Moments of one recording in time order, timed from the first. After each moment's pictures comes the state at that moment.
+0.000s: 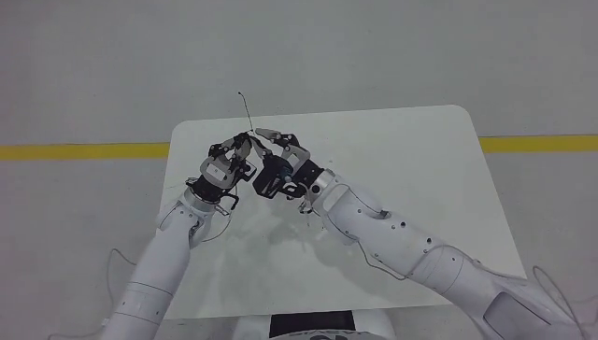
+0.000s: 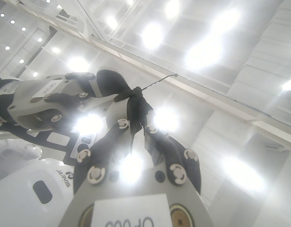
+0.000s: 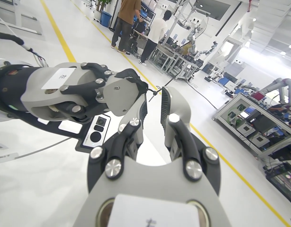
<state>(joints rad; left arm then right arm) 1.43 -1.22 -1.31 -1.40 -1.57 0.34 -0.95 -0.99 -1.22 0.51 -1.59 -1.57 0.18 -0.13</state>
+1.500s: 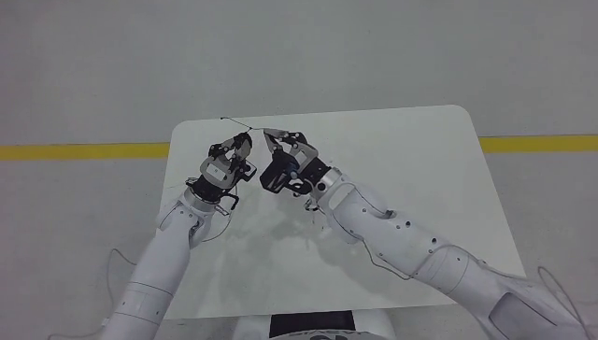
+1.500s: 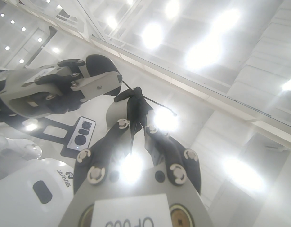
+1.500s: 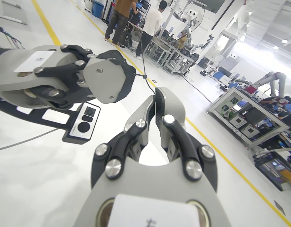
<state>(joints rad) 1.43 -1.22 -1.31 -1.40 -1.57 0.34 -0.95 -1.00 -1.19 0.52 -1.60 -1.57 0.21 -0.10</state>
